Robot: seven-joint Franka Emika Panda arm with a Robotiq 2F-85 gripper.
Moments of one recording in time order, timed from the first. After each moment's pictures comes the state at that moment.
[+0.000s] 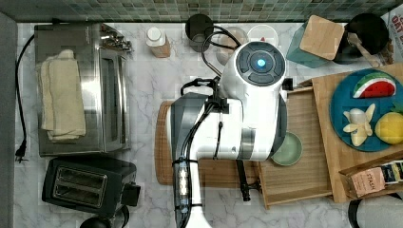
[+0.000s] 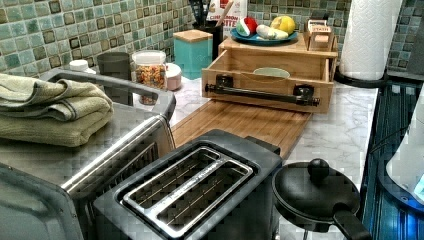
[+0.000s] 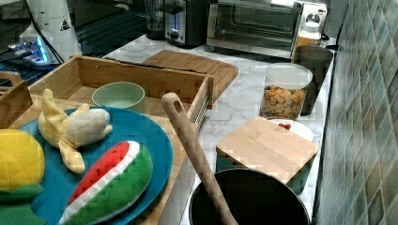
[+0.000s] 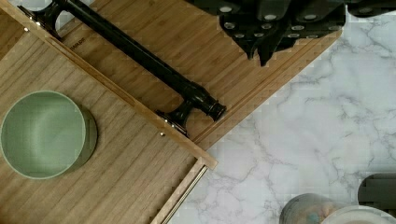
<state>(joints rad) -0.03 0.07 -0.03 -1.86 0.04 0.28 -0.10</state>
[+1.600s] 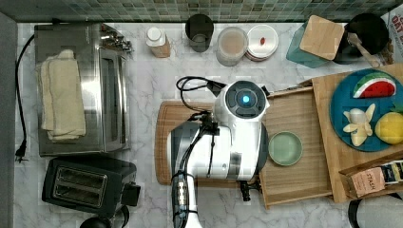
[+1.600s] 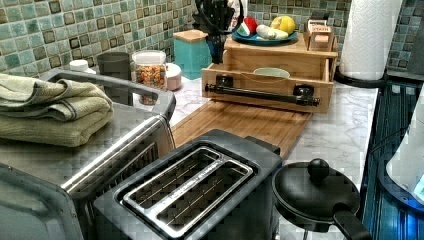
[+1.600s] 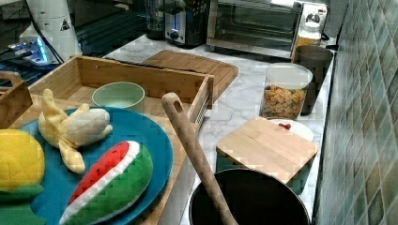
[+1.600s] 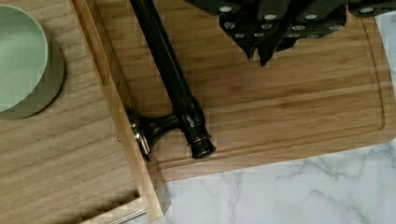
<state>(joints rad) -0.03 0.00 -0.02 -2.17 0.07 0.49 -0.63</state>
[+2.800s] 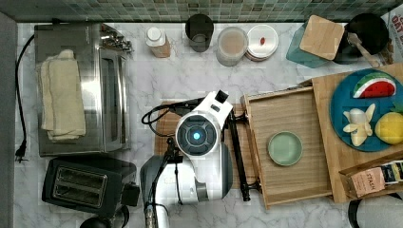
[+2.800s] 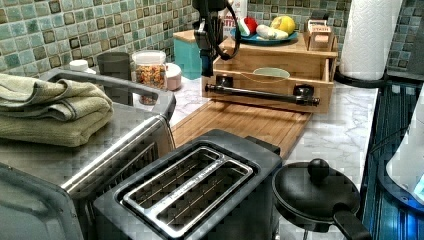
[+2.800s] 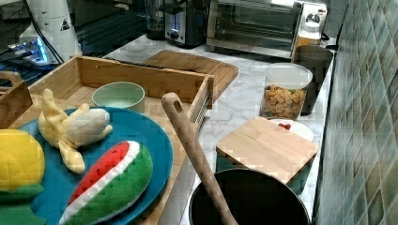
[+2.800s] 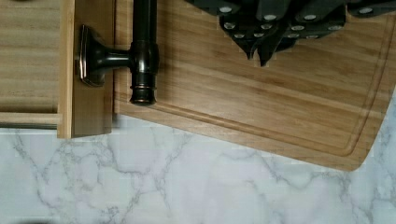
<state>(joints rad) 0.04 -0.08 0.05 -2.36 -0.05 0.76 -0.86</state>
